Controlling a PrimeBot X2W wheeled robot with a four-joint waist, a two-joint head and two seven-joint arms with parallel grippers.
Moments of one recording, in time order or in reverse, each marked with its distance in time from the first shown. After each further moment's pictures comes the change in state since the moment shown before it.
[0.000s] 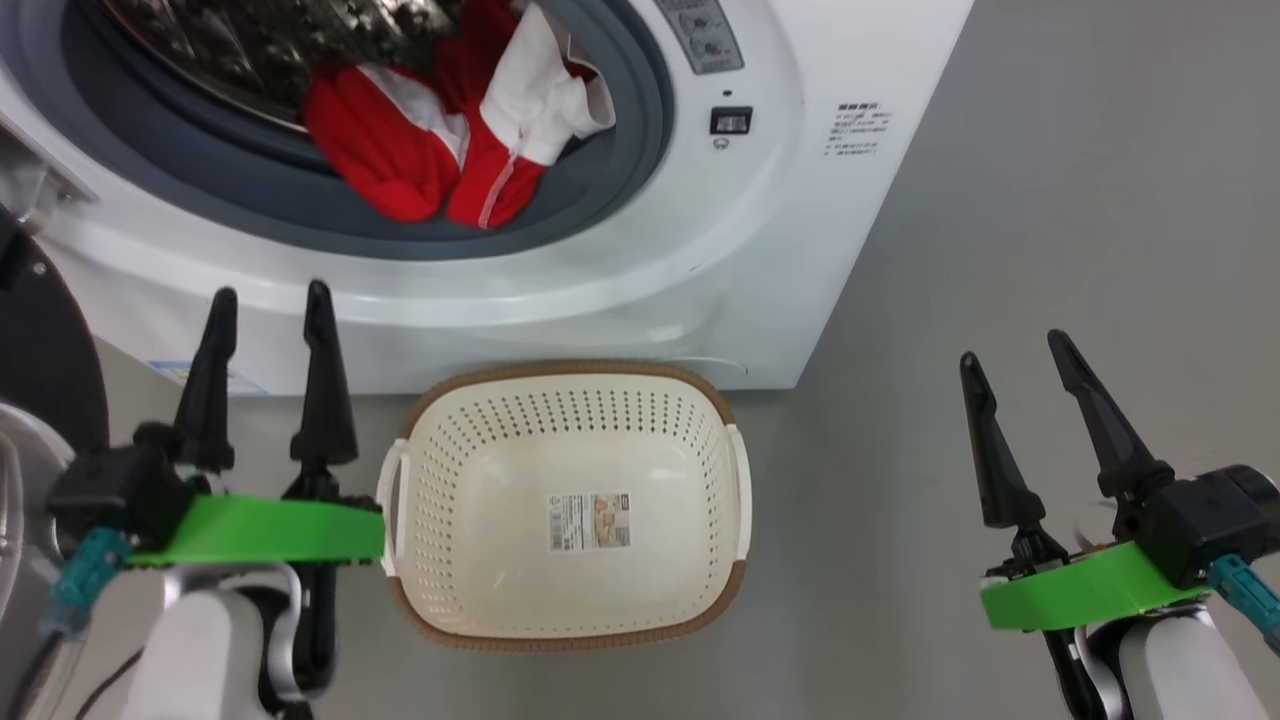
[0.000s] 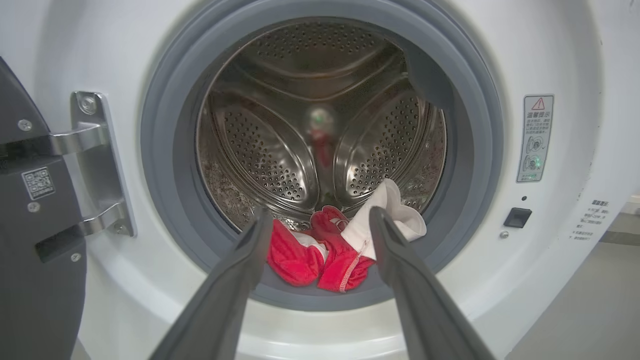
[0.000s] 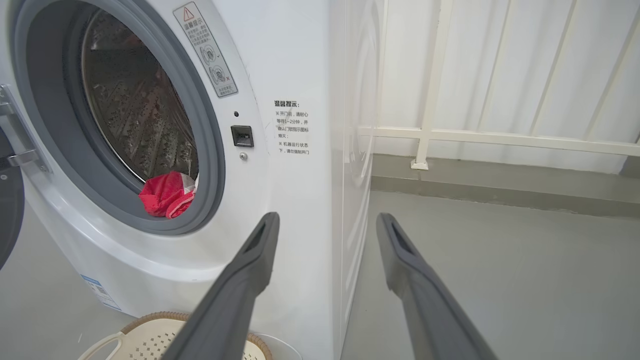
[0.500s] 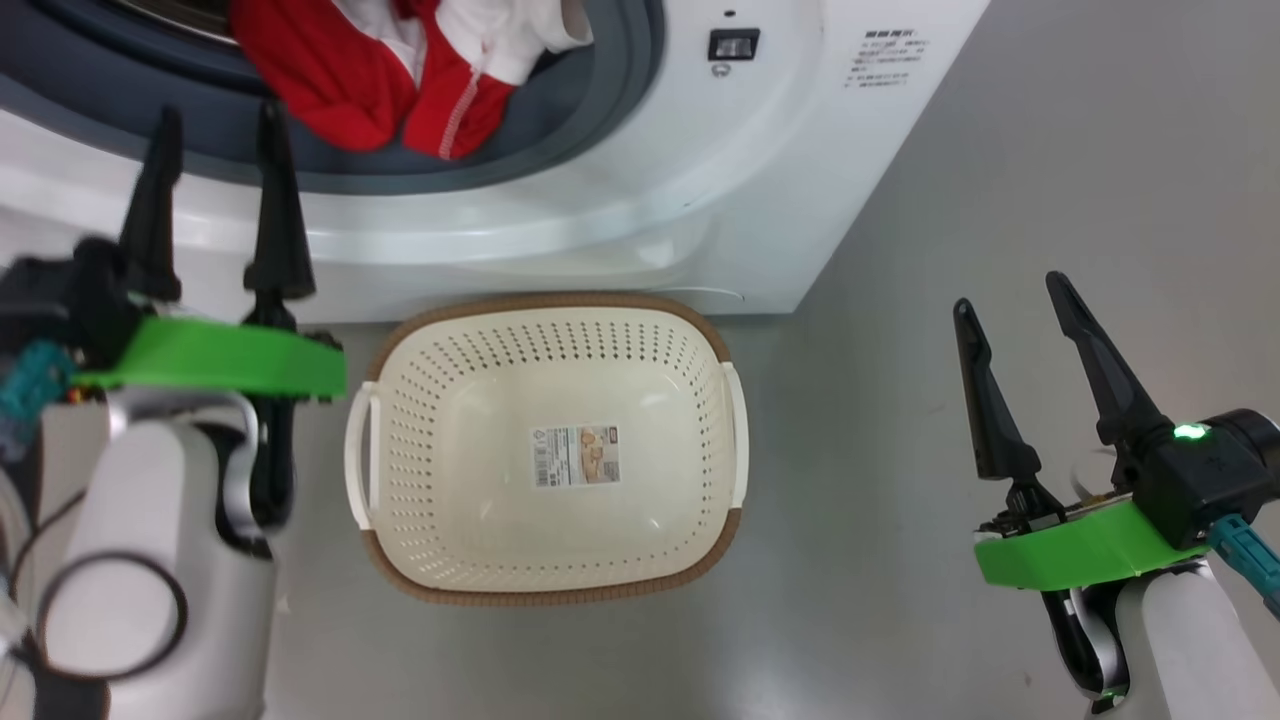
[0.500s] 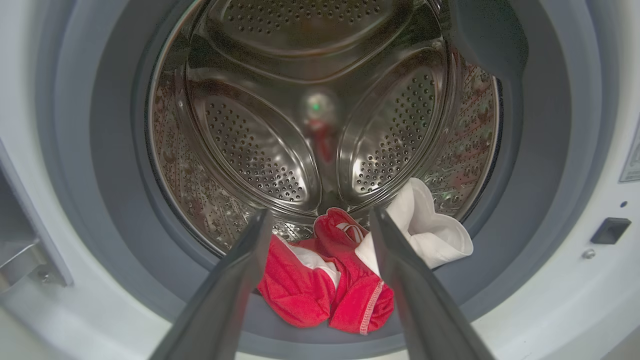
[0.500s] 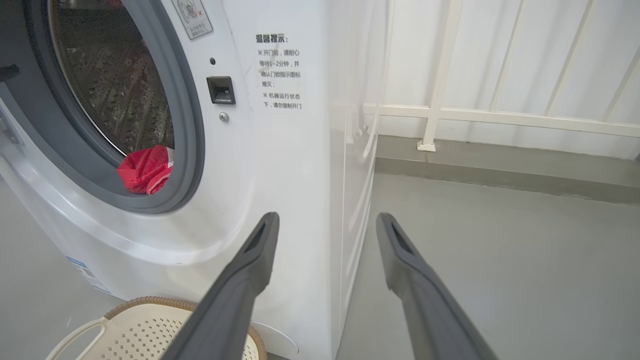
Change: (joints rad) left arm -0.304 0.034 -0.007 0.192 -0.008 -0.033 0.002; right arm -0.084 -0.004 0.014 -0.007 -0.027 0.000 0.000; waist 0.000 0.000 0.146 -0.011
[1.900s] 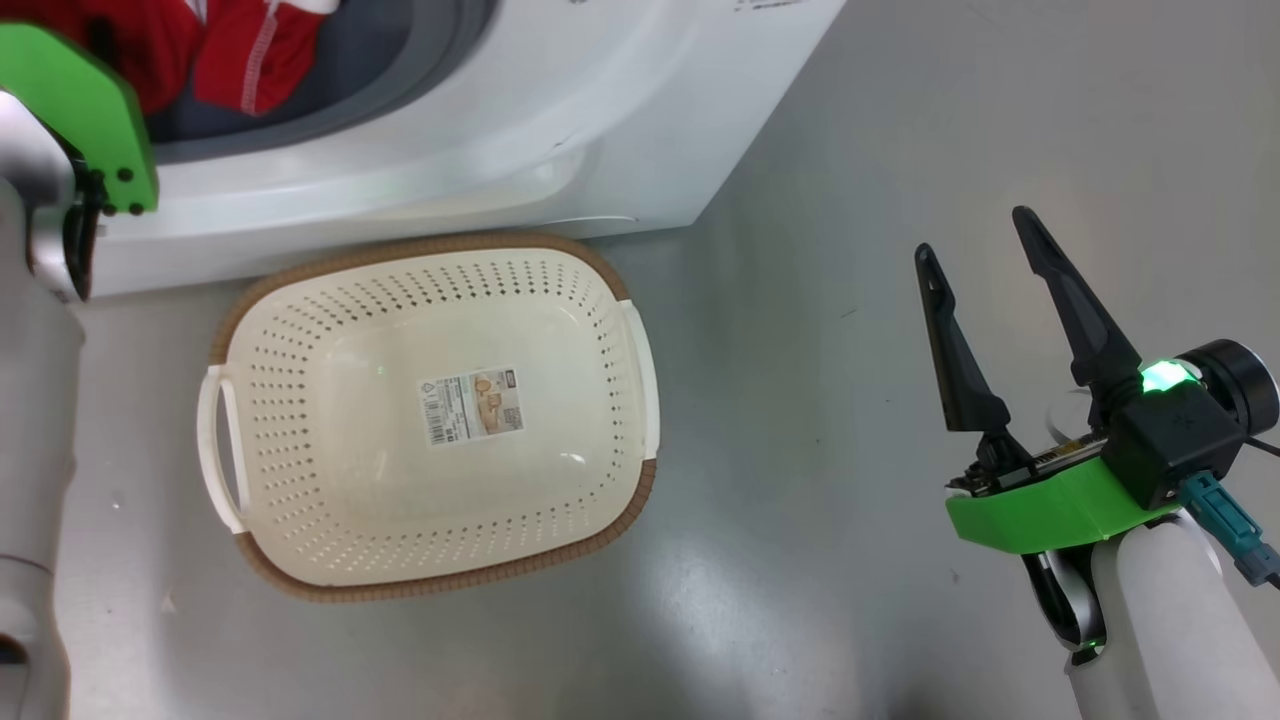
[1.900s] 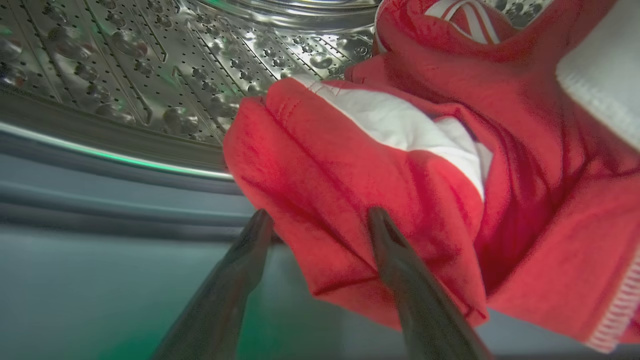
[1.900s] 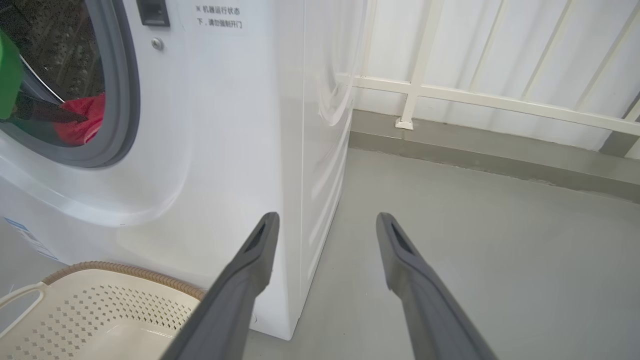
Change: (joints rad) left arm -0.604 0.162 -0.147 0.764 0.125 0.034 0.397; right arm -0.100 -0.004 0.052 -0.002 -0.051 0.000 0.000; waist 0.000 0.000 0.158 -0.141
